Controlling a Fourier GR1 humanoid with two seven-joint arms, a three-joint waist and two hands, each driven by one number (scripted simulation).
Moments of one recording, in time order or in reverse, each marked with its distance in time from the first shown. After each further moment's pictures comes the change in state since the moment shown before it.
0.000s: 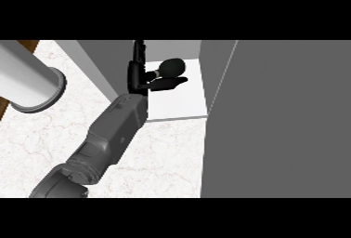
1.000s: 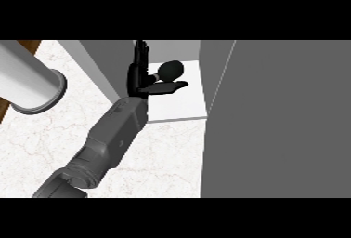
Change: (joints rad) left arm 0.047 -0.001 -0.086 -0.055 0.116 -0.130 -0.019; right arm 0.000 0.017 0.050 -0.001 0.008 -0.024 0.017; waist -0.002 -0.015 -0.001
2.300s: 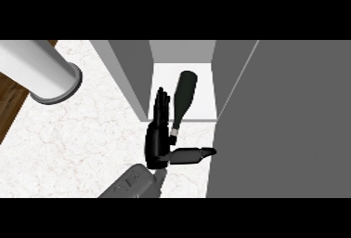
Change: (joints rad) left arm 0.645 0.014 -0.651 -0.963 0.163 0.433 0.140; right arm 0.048 -0.025 -0.042 -0.044 0.035 -0.029 -0.002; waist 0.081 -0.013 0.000
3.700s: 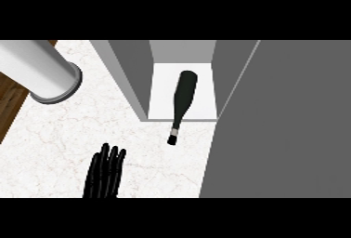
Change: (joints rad) left arm 0.540 0.417 -0.163 -0.855 -0.200 0.040 0.157; right arm 0.004 -0.034 0.028 0.032 -0.050 0.126 0.048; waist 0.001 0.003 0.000
